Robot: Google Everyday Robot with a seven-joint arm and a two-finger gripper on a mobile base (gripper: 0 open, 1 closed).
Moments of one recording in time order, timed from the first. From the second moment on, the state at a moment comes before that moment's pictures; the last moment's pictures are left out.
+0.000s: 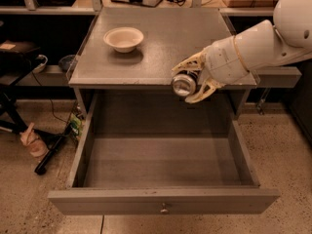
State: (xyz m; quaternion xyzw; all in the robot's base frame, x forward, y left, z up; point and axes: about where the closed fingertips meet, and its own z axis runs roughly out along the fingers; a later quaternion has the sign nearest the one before) arm 0.555 -0.076 0.906 -0.86 0.28 -0.01 0.43
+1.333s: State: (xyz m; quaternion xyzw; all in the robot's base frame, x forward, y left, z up) arm 0.467 -0.093 0.888 -0.85 0.34 0.00 0.40
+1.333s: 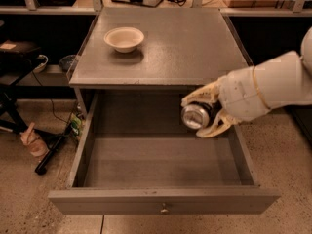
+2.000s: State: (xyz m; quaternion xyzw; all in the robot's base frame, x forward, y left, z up) arm 0.489 -0.093 0.816 -0.83 0.39 -0.01 0.39
